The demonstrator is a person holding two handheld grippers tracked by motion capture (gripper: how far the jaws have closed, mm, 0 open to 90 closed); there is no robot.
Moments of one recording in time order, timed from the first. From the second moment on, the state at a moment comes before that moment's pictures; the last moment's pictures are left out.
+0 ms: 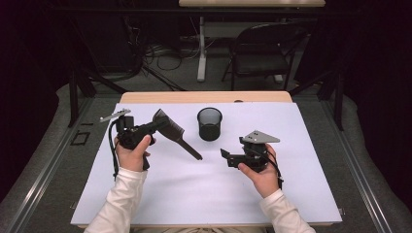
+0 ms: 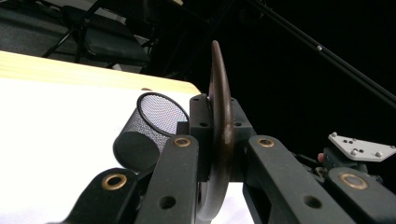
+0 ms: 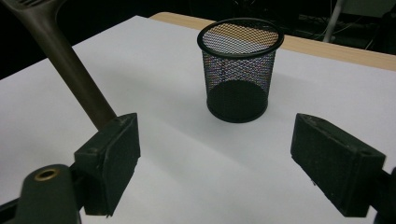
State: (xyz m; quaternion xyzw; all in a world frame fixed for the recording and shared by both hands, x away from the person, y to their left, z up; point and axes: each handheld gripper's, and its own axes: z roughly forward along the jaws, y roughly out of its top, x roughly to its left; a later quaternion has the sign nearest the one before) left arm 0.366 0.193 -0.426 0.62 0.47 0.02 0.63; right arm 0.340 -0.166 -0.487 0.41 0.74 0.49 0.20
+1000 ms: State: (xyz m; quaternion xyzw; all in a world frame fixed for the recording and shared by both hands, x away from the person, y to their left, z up) left arm 0.374 0.176 -0.392 0.64 0.46 0.07 0.61; right arm 0.345 -0.186 -0.483 0.43 0.74 0.47 0.22
